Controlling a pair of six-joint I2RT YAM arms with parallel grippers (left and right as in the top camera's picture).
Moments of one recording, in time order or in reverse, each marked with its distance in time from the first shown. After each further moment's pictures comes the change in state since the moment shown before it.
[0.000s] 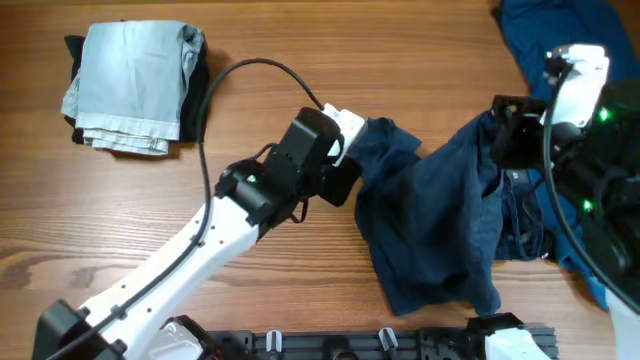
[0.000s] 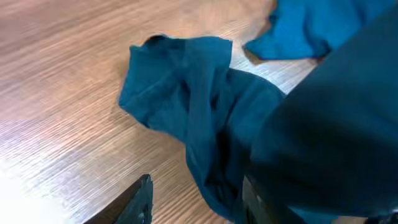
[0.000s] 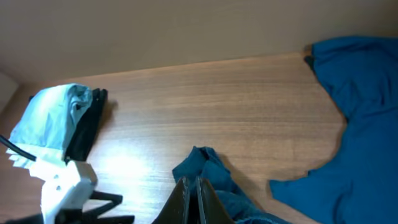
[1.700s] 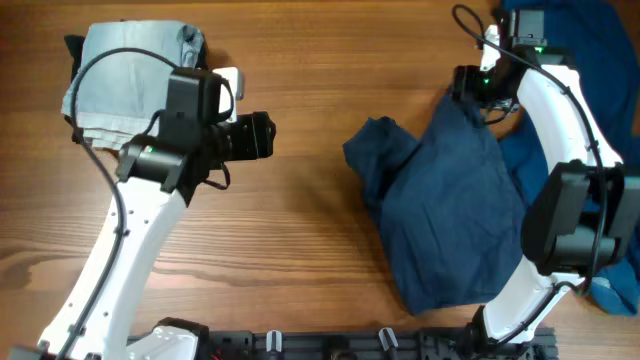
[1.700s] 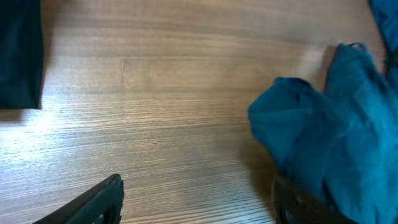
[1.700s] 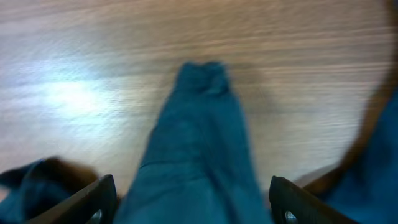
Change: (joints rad) left arm 0.452 -0.072 0.080 -0.238 0.022 -0.134; right arm -0.221 0.877 0.000 0.256 0.022 -0.174
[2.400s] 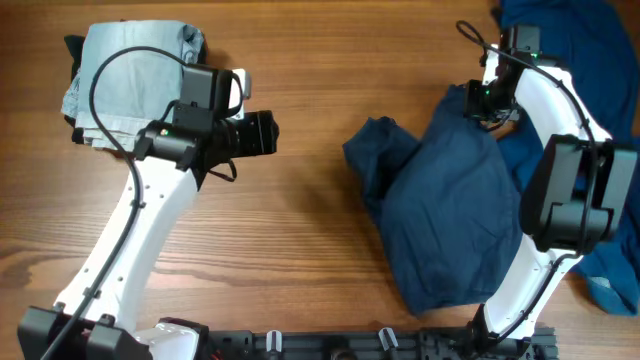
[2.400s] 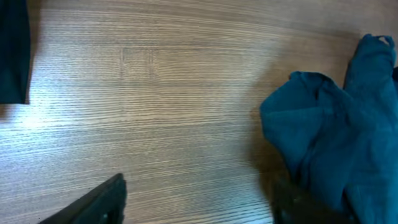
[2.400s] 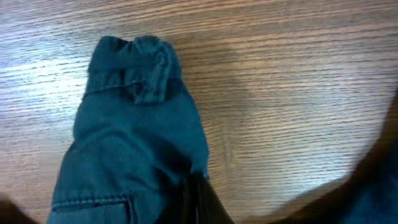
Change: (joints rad) left arm 0.000 0.103 0.000 0.027 0.000 -0.008; right arm -0.036 0.140 0.003 0.008 0.013 -0.012
